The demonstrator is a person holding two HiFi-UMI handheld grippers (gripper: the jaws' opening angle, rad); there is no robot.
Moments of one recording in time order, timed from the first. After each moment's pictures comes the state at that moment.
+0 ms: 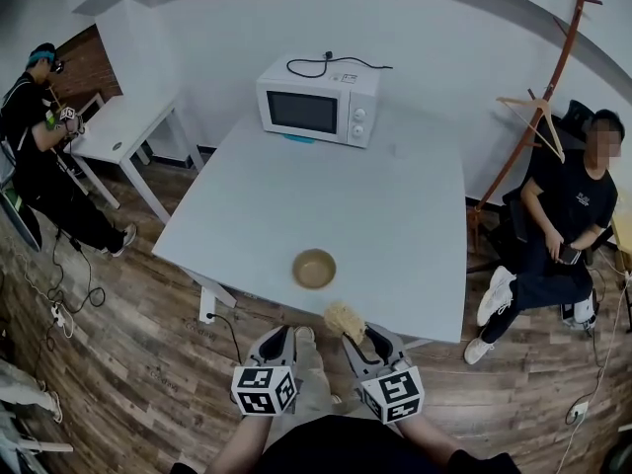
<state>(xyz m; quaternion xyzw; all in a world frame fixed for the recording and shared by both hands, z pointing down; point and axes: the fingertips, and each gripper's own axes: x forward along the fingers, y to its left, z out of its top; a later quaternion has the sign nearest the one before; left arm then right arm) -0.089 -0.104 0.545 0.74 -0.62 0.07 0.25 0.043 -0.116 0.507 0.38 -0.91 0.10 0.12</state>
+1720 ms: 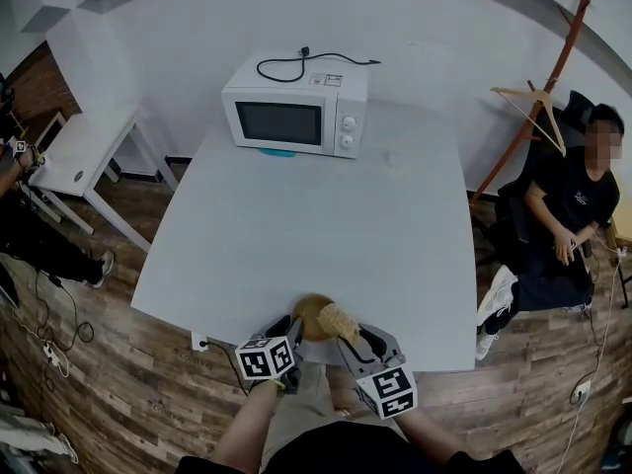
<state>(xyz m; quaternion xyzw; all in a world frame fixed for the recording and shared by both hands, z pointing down) -0.118 -0.279 0.662 0.74 -0.53 0.07 0.41 0.001 -0.241 0.559 0.40 -0.89 0.13 0.18</state>
